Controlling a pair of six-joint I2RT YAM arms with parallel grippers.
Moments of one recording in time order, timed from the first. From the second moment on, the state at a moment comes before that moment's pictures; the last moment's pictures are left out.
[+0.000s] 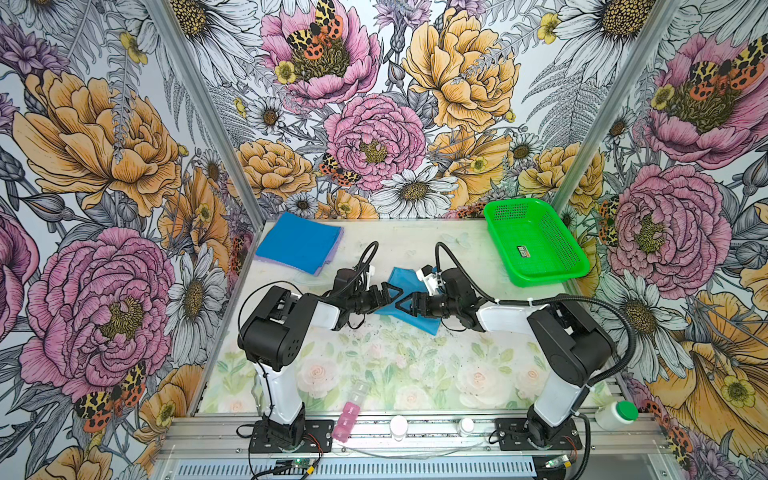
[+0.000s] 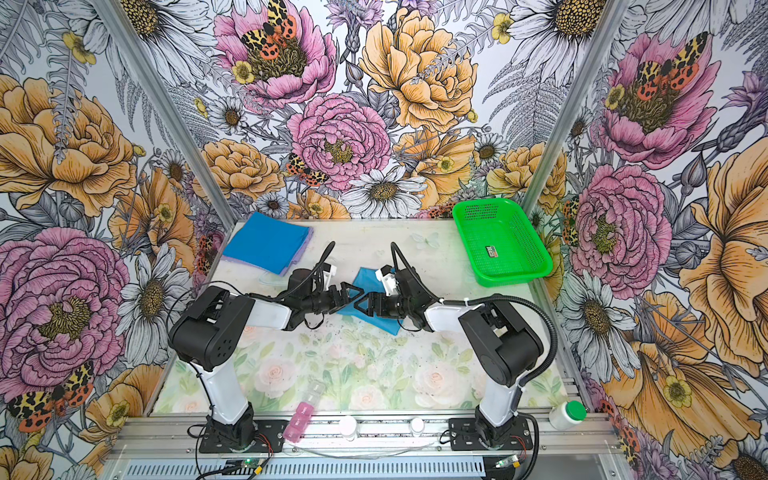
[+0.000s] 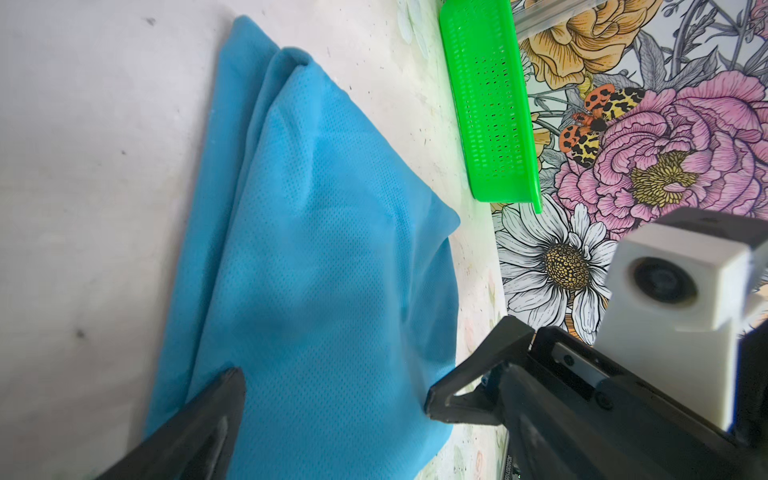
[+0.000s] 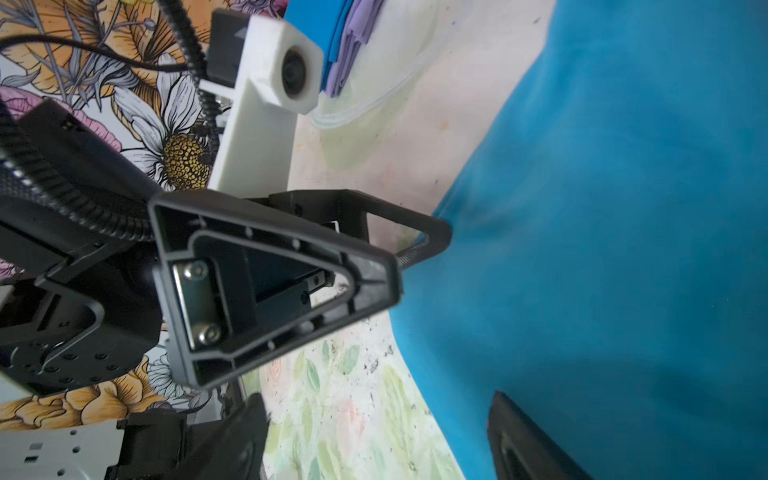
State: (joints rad) left arm -0.37 1.86 0.75 0.57 0.64 -0.79; right arm 0.56 1.80 0.87 0.33 -0.64 0.66
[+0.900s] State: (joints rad) left arm -0.36 1.78 0.74 0.44 0.68 -0.77; right arm 0.55 1.68 0.59 0.45 -0.64 0.66
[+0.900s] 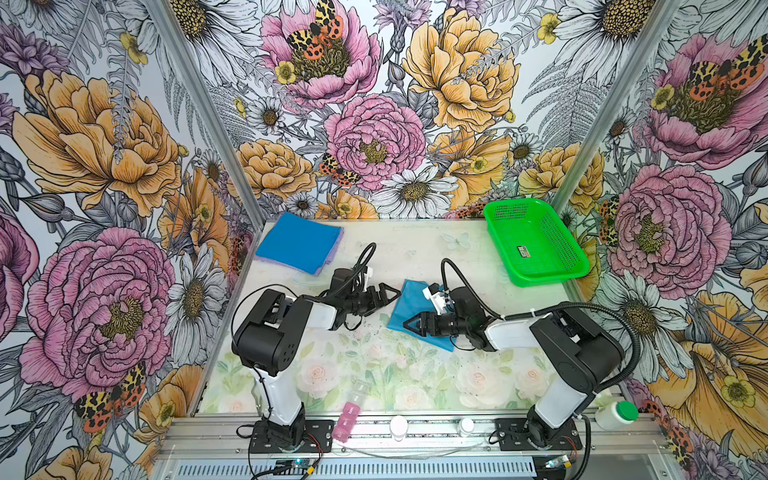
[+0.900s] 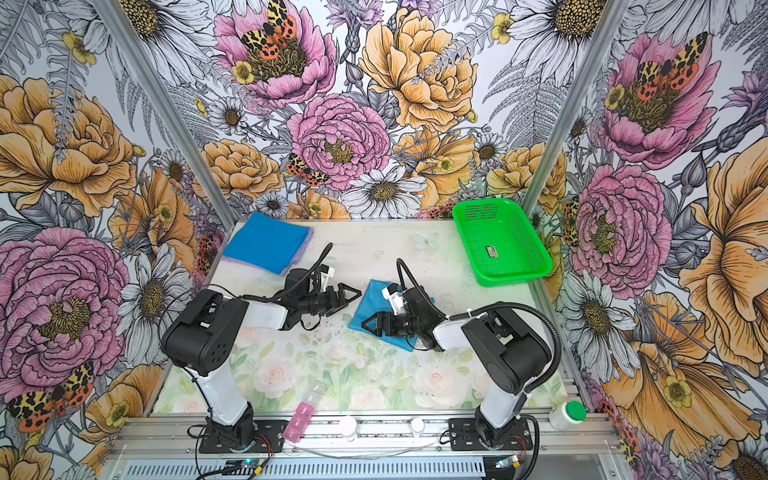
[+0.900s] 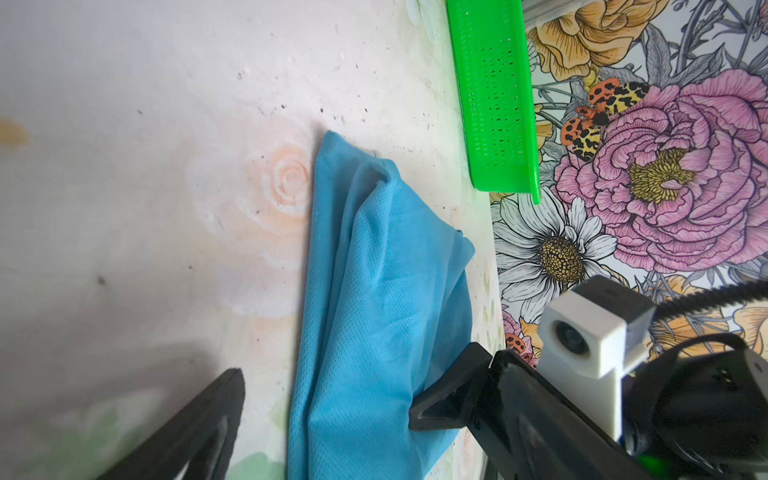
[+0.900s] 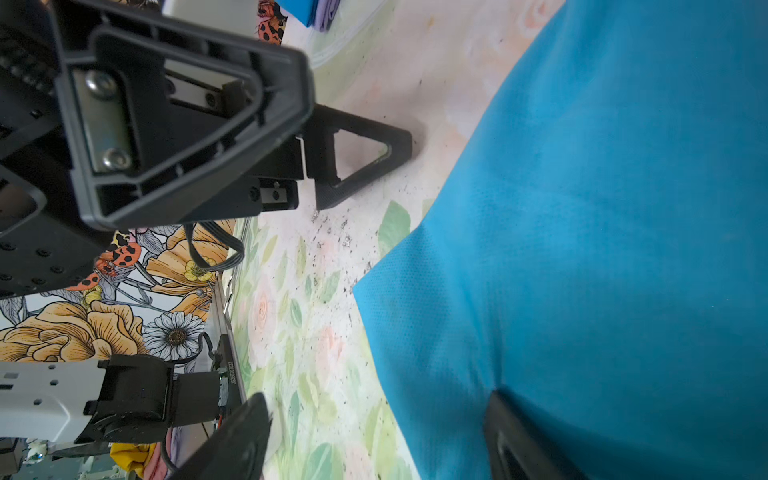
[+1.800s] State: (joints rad) left arm -0.57 1.73 0.69 0.33 0.70 -0.74; right arm 0.42 1.28 0.38 0.10 -0.52 0.68
